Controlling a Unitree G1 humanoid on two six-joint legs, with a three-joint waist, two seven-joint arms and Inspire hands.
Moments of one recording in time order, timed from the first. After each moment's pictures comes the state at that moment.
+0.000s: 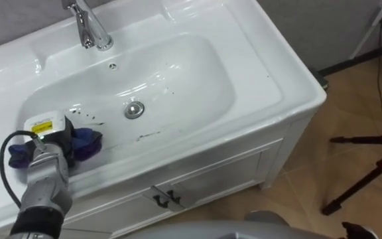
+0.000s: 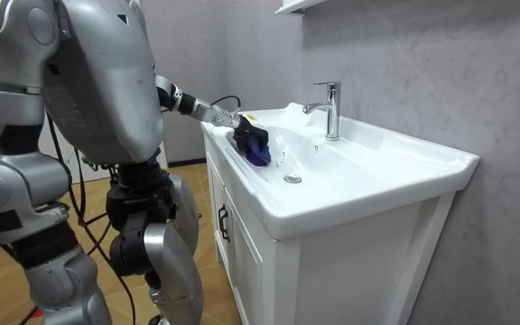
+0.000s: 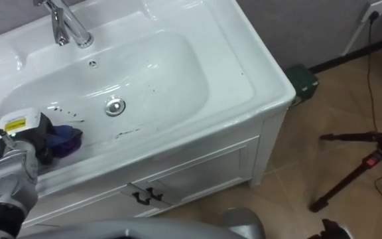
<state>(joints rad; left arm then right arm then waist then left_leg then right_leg) 0.02 0.36 -0.02 0.54 1.14 0.26 -0.01 0.18 -0.36 -0.10 1.12 -0.31 0.09 -0.01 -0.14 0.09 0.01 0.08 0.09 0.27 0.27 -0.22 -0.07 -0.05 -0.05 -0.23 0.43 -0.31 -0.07</state>
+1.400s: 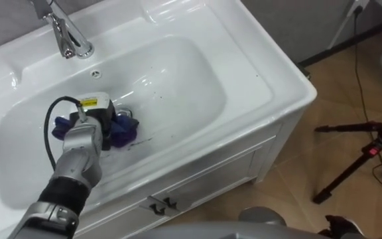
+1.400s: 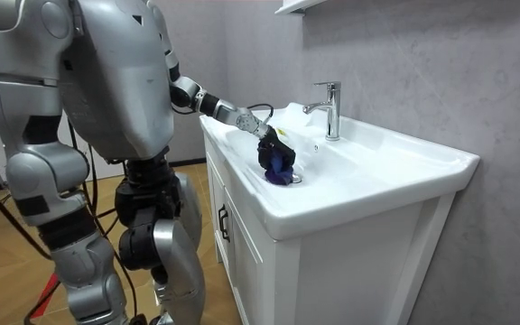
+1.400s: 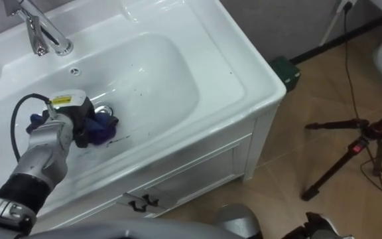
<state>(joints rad) -0.15 0.33 -0.26 0.49 1.09 0.33 -0.28 0.09 -0.33 0.01 1.16 -0.29 0.12 -0.03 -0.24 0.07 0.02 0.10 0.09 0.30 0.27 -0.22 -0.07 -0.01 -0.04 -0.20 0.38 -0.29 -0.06</state>
